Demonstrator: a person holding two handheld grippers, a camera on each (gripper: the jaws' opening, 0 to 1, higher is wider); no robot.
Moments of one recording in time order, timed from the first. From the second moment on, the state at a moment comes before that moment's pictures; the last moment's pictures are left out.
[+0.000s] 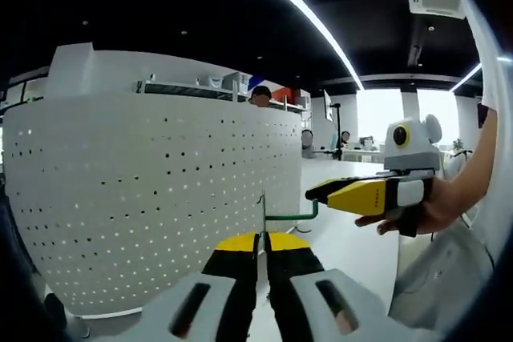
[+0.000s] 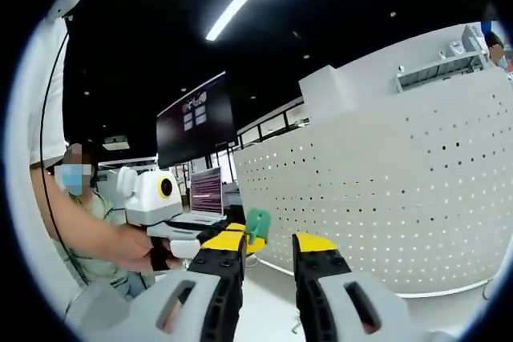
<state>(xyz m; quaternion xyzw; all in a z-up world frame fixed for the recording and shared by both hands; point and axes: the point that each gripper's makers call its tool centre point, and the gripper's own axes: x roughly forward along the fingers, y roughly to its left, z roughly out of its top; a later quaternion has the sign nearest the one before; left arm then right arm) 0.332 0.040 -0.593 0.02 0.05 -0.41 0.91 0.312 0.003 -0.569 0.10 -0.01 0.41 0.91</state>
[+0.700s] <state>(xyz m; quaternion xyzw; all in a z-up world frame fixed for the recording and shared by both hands) 0.328 0.018 -0.582 -0.01 0.03 -0.42 0.91 0.321 0.010 -0.567 0.11 -0.01 0.40 0.91</state>
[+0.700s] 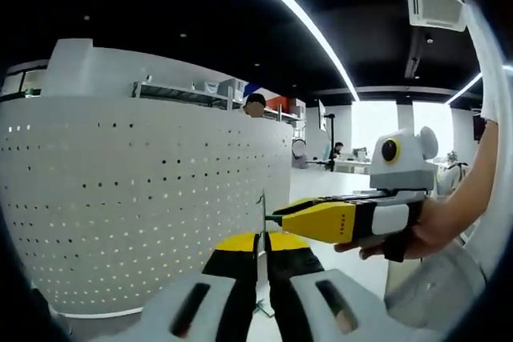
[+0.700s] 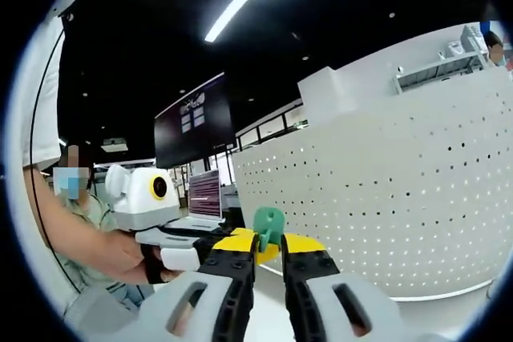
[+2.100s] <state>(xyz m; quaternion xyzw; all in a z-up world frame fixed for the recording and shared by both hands) 0.329 0.010 -0.580 0.00 0.02 -0.42 0.91 0.323 0.007 -0.565 0.11 -0.02 0.38 0.92</state>
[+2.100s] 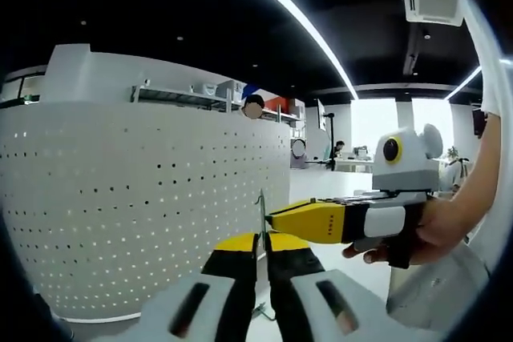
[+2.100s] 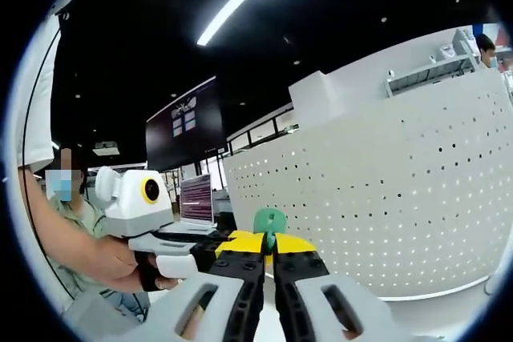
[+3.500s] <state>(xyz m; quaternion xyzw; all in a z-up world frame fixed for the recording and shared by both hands) 0.329 0.039 -0.619 0.00 0.08 -0.38 0.92 0.345 -0.014 -0.552 0.07 0.01 0.31 0.95</state>
